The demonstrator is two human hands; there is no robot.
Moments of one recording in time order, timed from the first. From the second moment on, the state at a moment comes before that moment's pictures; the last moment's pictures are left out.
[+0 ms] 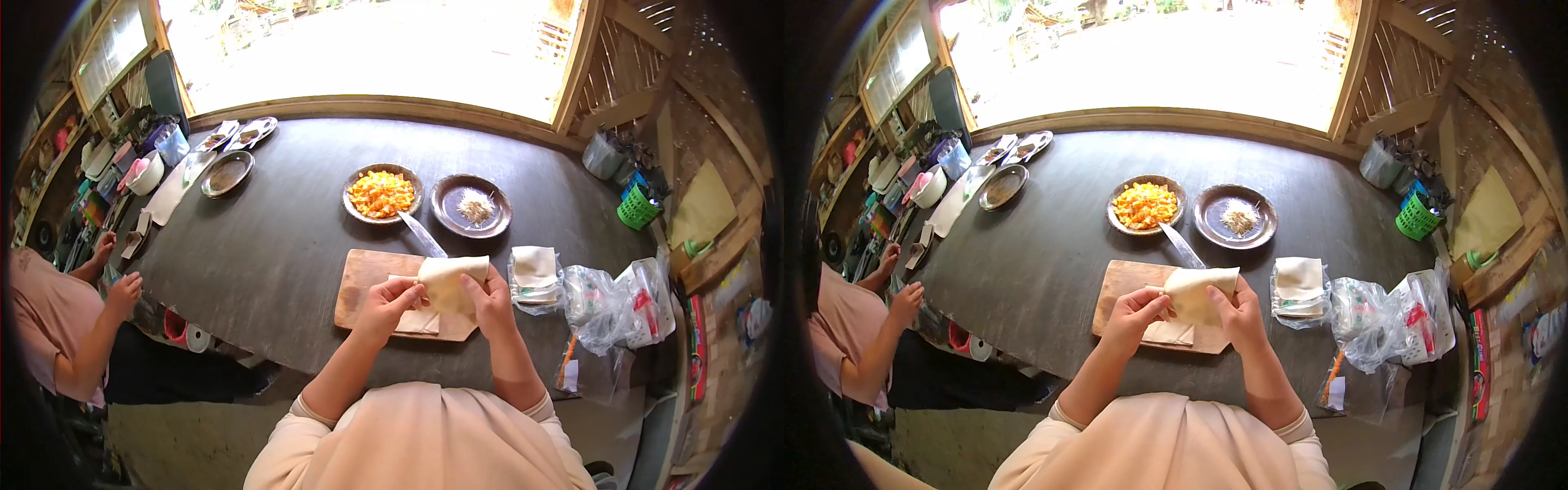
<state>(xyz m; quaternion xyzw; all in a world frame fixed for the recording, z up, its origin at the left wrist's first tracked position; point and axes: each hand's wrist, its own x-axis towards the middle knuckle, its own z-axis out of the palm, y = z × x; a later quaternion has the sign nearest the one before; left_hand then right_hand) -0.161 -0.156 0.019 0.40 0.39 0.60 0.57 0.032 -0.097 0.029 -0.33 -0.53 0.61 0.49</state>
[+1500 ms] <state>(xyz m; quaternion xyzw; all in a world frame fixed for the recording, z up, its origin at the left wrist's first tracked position) -0.170 -0.157 -0.005 0.48 0.50 0.42 0.59 0.097 -0.030 0.025 -0.50 -0.70 0.18 0.48</state>
